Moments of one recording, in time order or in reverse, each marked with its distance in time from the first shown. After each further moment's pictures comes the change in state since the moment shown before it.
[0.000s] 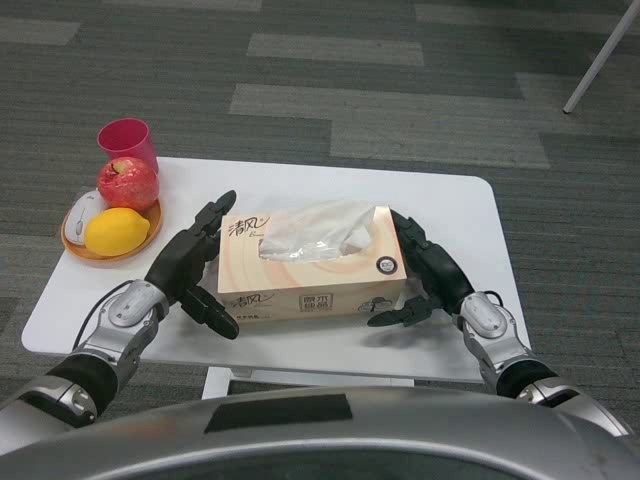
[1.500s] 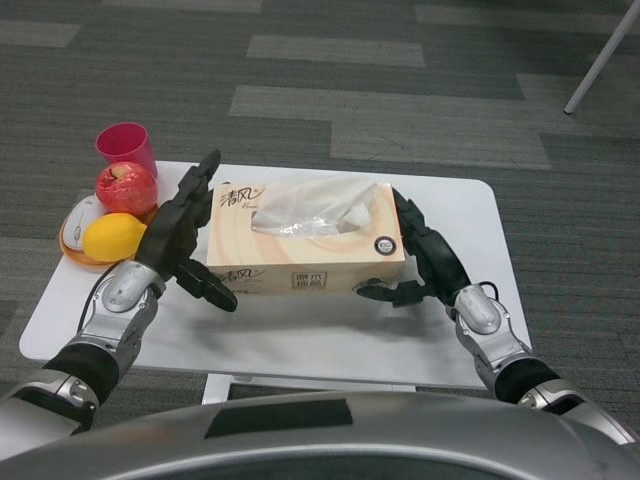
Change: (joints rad) left arm -0.012 -0.005 0.104 -0.105 -0.015 -0.070 0.030; right arm 0.010 -0.021 0.047 -0.158 0.015 -0.004 -0.119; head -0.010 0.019
